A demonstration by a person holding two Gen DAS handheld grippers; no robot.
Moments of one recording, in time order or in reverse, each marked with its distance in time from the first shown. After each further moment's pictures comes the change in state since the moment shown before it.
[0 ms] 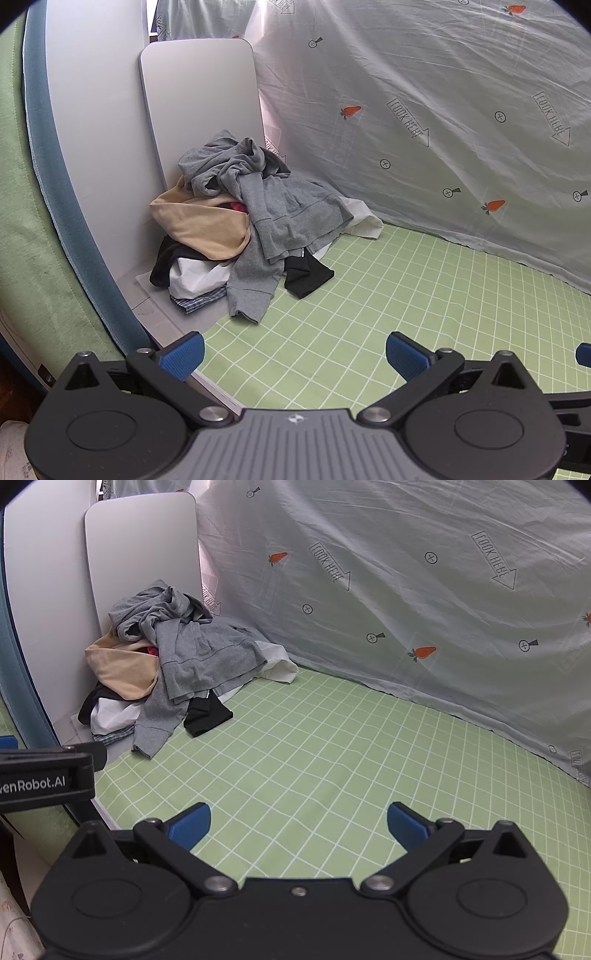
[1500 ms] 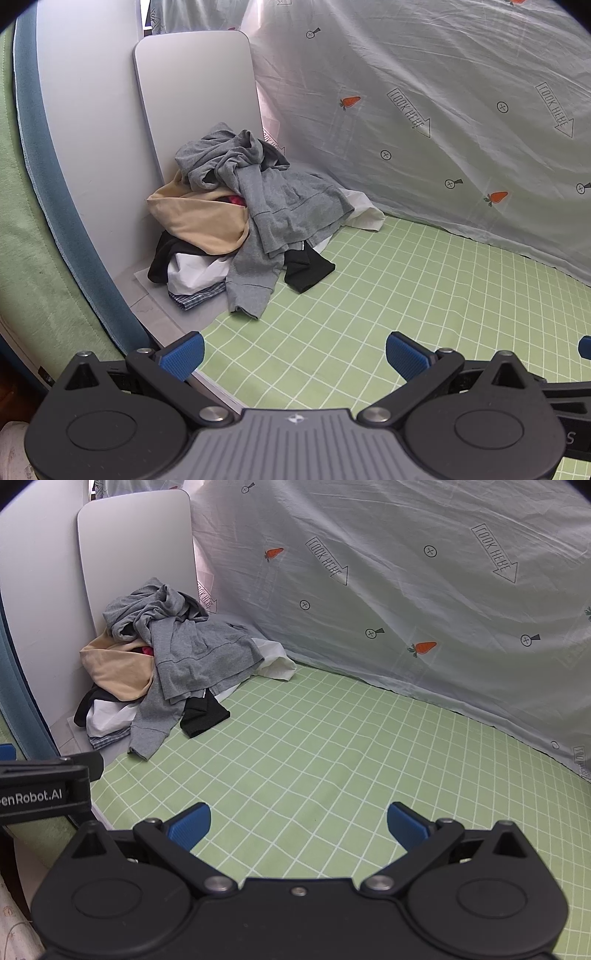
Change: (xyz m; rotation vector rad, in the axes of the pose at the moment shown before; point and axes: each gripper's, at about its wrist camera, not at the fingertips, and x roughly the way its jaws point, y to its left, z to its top) left arm 0.018 -0.001 -0.003 0.021 0.021 0.003; right arm 0.013 -0.002 0.003 0.024 0.006 -0.002
